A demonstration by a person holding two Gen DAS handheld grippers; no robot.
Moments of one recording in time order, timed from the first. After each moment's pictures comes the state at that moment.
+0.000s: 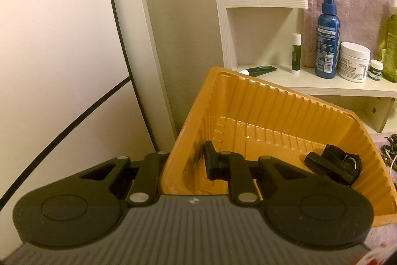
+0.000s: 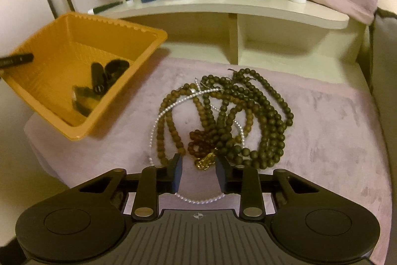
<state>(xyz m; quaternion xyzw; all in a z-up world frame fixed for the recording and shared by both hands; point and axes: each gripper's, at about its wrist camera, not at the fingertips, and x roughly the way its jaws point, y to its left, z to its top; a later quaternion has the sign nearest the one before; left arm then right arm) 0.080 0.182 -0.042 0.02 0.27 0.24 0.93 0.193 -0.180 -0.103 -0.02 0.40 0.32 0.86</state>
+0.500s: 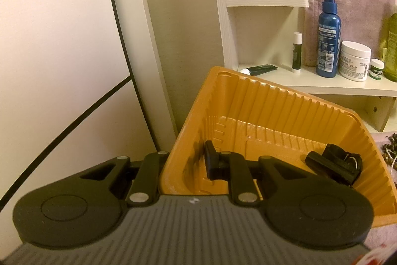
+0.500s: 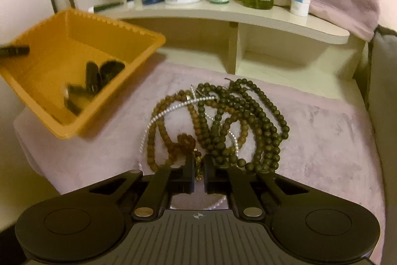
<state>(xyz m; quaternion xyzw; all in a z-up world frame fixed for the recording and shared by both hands) 0.082 0.180 -0.042 0.02 0.28 0.25 0.93 0.189 -0.178 -0.107 -0.03 0.37 0.32 0.87</state>
